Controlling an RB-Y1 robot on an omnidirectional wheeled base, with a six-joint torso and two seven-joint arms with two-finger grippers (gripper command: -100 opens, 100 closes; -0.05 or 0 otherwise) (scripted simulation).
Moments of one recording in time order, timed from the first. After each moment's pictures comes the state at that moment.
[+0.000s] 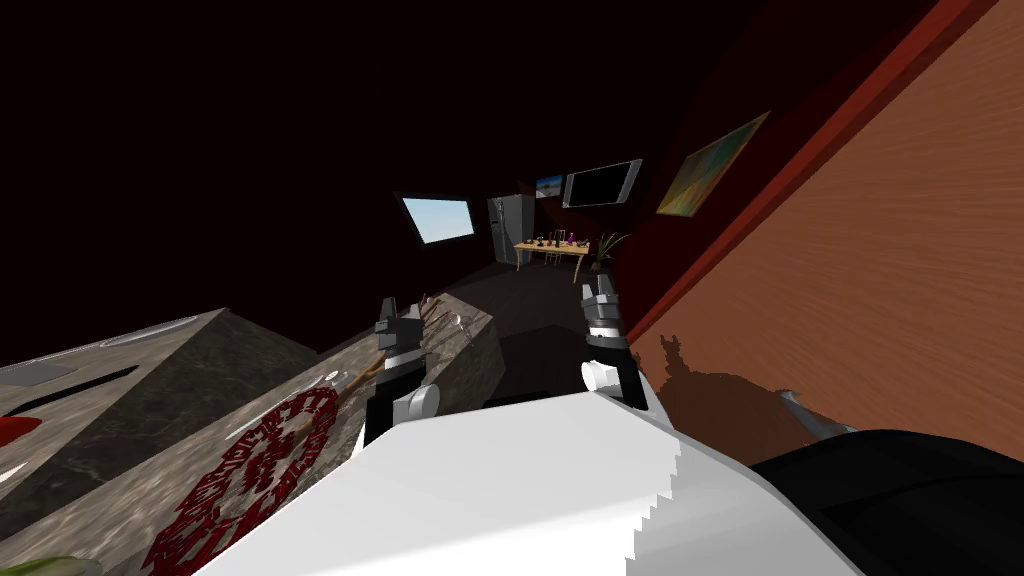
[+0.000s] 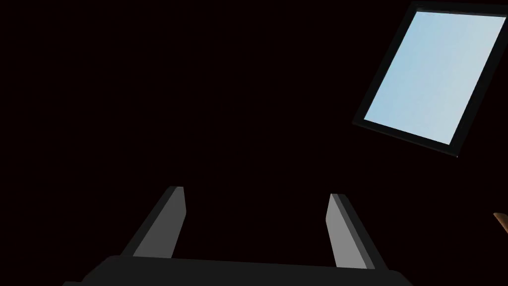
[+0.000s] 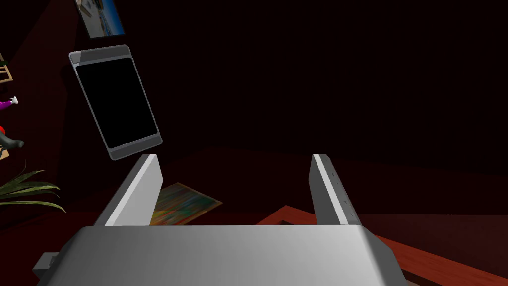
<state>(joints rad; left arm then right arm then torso) 0.48 -0.04 0.01 -2.25 0.07 -0.42 -0.02 0.48 0.01 -0.05 -2.24 -0.02 -0.45 0.01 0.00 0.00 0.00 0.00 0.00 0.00</state>
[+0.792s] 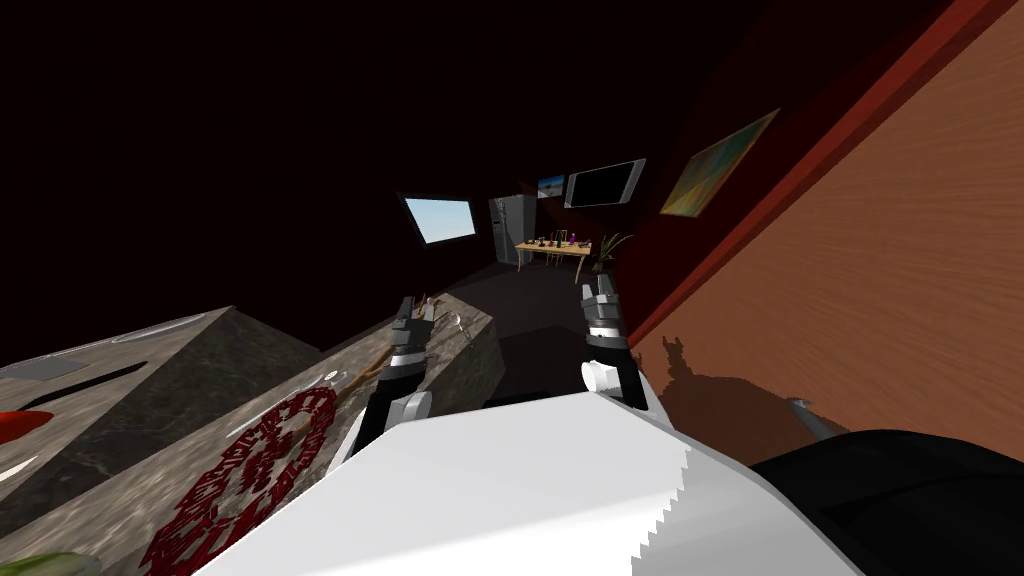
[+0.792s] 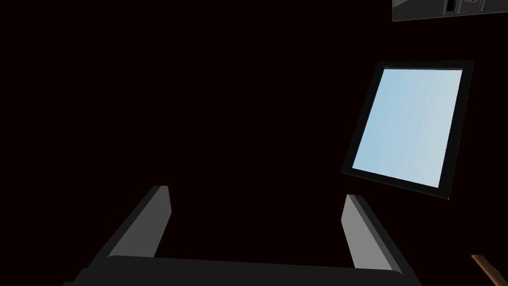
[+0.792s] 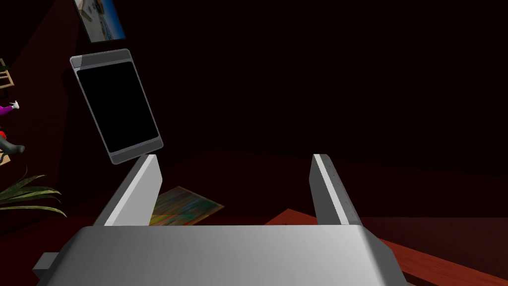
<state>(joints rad) 0.47 0.20 -0.03 -2.21 0.07 -0.41 0.01 0.48 0.01 -0.05 -2.24 -0.02 -0.45 0.01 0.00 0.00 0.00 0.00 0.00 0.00</state>
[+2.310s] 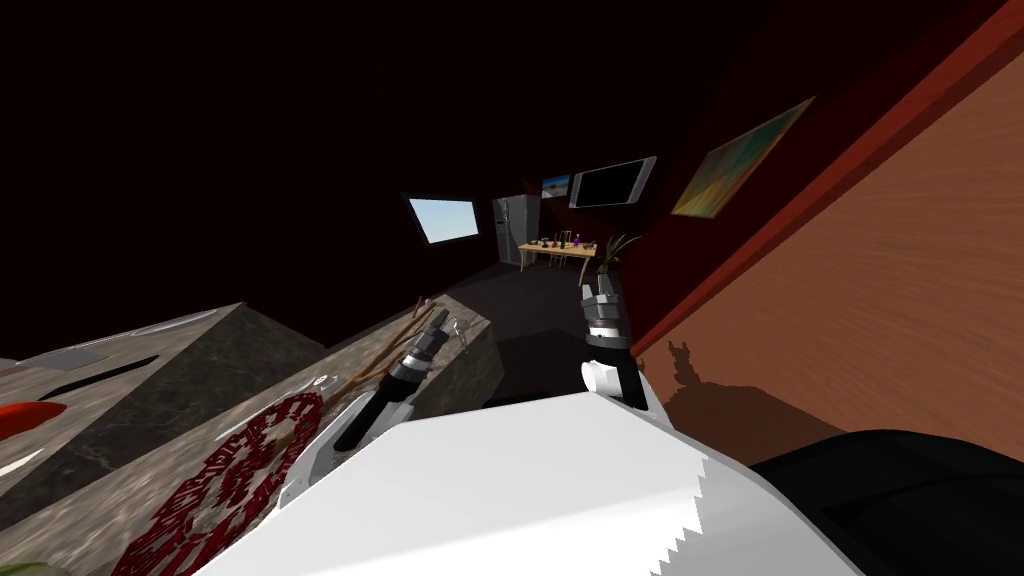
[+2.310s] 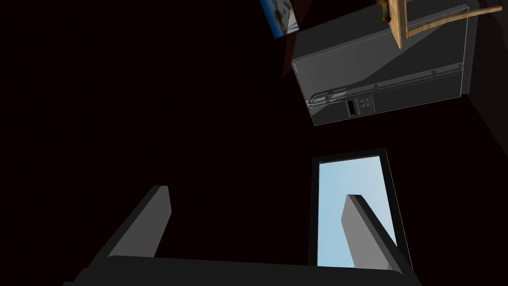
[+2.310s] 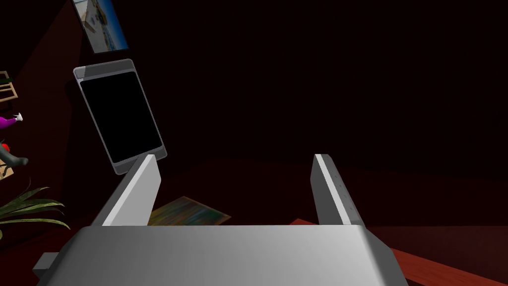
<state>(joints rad) 0.43 0.67 -0.16 -2.11 0.09 -0.36 0.09 0.48 0.01 -0.05 -2.24 -0.02 -0.45 0.01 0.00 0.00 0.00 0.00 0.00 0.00</state>
